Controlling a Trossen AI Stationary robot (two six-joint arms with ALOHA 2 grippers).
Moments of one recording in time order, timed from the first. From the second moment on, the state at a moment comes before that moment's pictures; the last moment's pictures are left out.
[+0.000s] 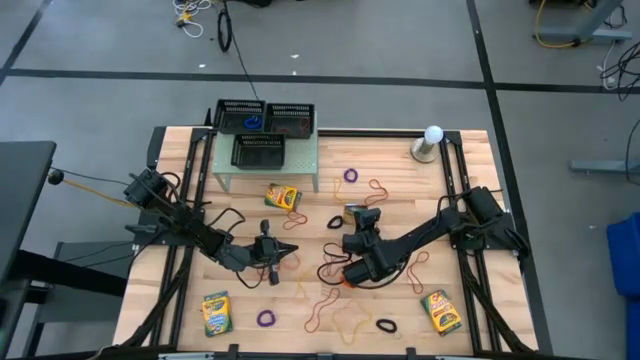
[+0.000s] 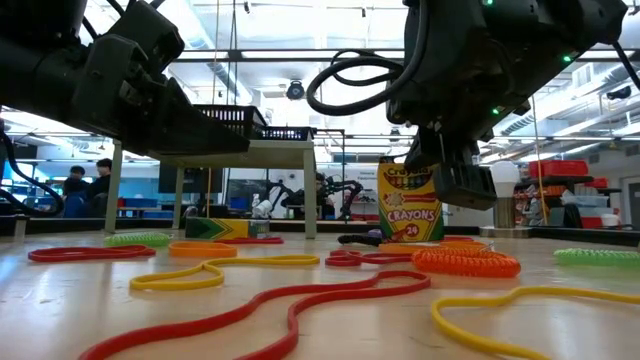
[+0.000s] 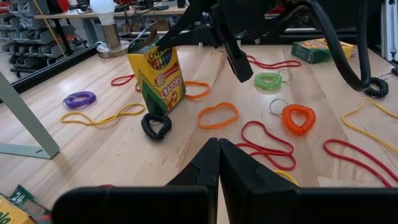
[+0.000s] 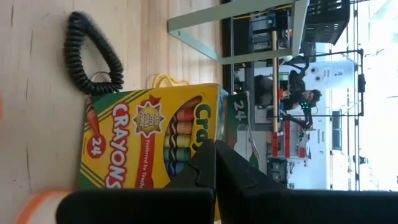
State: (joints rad) left arm -0.55 1.75 0.40 1.07 -0.81 -0.13; right arm 0.41 1.98 1.20 -0.88 1.17 0.27
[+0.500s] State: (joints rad) left arm -0.55 1.75 0.40 1.07 -0.81 -0.13; right arm 0.41 1.98 1.20 -0.88 1.13 0.27
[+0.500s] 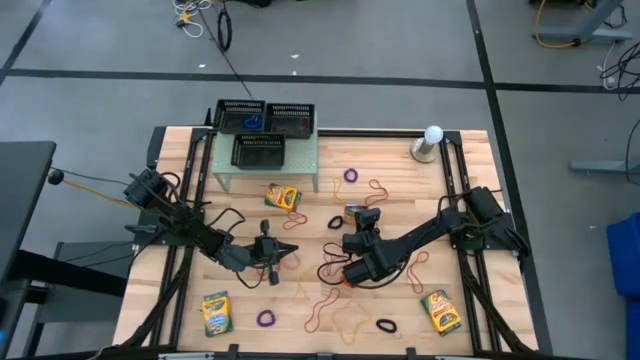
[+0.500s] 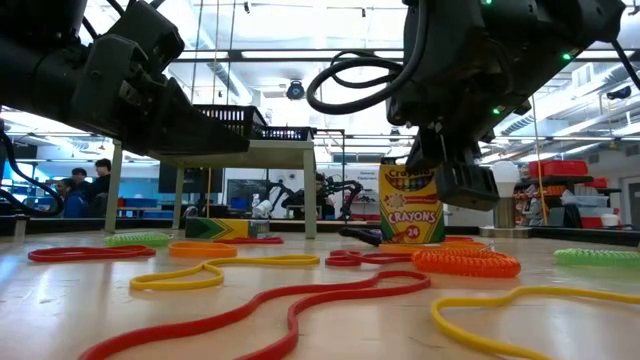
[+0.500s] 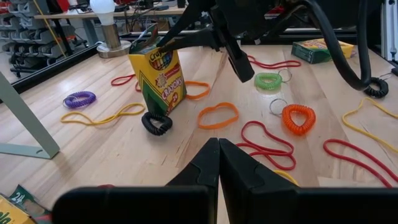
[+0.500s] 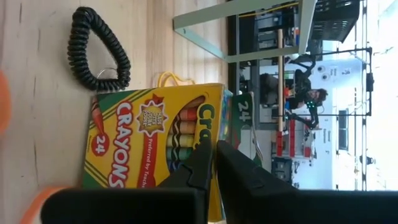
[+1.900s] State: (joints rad) left arm -0.55 1.75 0.40 1.07 -0.81 -0.13; right arm 0.47 1.86 1.20 -0.84 1.09 0.33
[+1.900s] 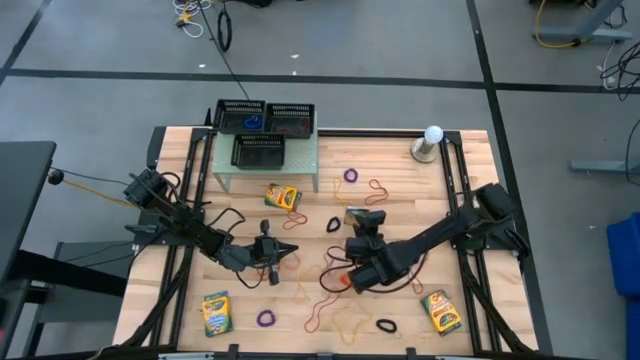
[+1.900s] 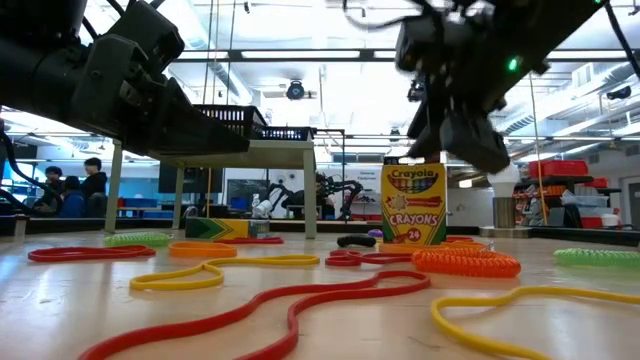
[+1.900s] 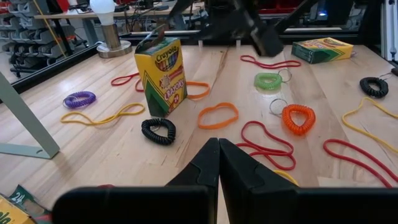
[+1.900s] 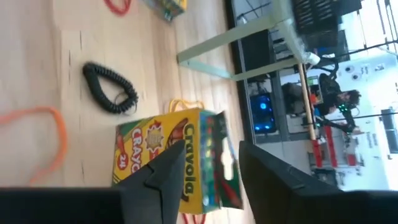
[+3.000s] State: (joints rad) left arm -0.55 1.75 0.40 1.07 -0.81 -0.13; right arm 0.55 1.50 1.20 -0.50 0.95 0.42
